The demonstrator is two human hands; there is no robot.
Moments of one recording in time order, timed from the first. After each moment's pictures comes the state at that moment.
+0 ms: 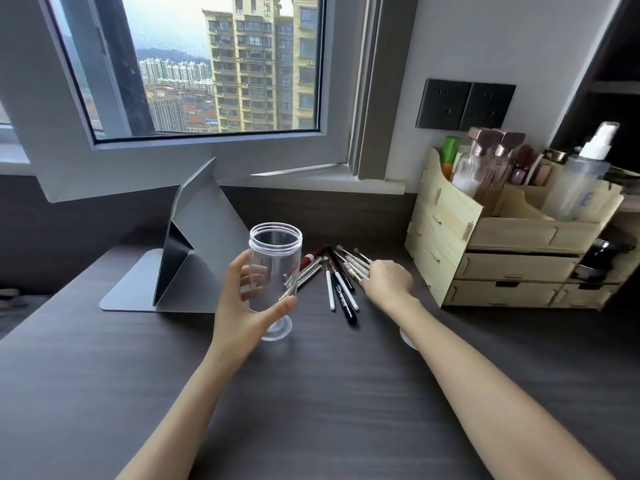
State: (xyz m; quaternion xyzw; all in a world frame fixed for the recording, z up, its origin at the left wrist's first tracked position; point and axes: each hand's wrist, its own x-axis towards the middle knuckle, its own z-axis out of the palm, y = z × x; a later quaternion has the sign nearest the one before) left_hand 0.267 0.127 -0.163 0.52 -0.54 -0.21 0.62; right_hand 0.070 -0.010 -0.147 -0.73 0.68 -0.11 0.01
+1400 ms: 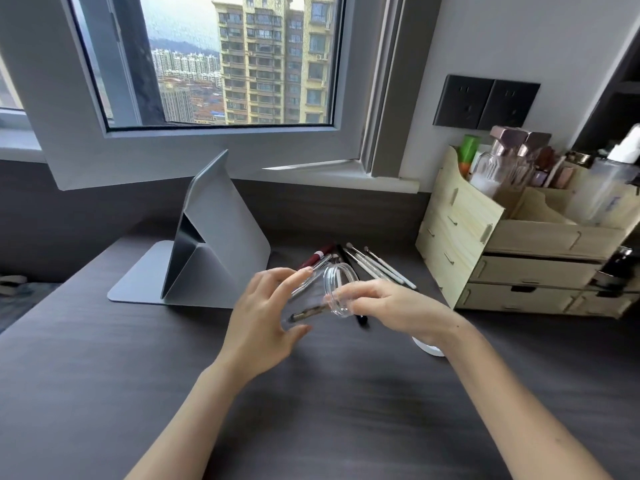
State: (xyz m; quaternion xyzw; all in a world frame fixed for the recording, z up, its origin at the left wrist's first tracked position) left_hand 0.271 0.123 -0.172 0.54 -0.72 0.09 0.42; right_hand 0.068 0.087 -0.090 -0.78 0.40 -0.10 0.46
